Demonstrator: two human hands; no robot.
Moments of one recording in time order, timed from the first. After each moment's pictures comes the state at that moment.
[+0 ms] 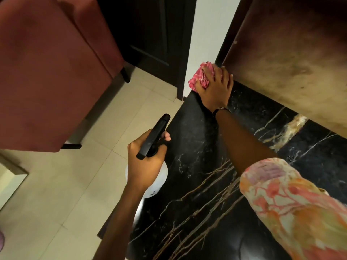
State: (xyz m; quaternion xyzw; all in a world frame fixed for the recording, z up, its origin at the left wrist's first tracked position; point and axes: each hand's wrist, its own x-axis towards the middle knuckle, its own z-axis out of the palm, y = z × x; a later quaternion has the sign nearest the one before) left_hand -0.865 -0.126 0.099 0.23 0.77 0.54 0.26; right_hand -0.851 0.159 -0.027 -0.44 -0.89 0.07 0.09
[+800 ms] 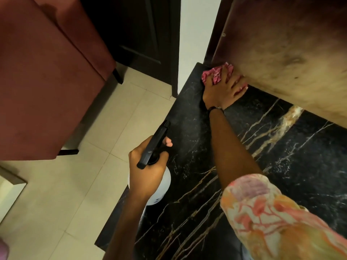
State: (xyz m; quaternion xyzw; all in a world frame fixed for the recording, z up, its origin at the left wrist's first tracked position) left_hand -0.850 -0.103 0.087 0.24 0.76 0.53 0.29; right_hand -0.834 0.170 -0.029 -0.69 -0.72 0.11 0.06
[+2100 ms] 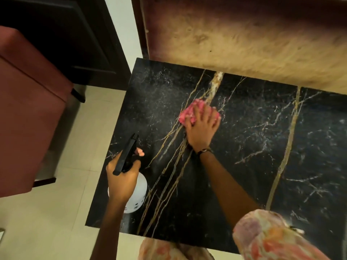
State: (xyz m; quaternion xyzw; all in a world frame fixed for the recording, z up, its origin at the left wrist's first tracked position) left_hand -0.779 -0.179 0.090 0.21 0.78 0.48 0.33; right_hand -0.634 0.016 -0.022 -0.65 -0.75 0.12 0.04
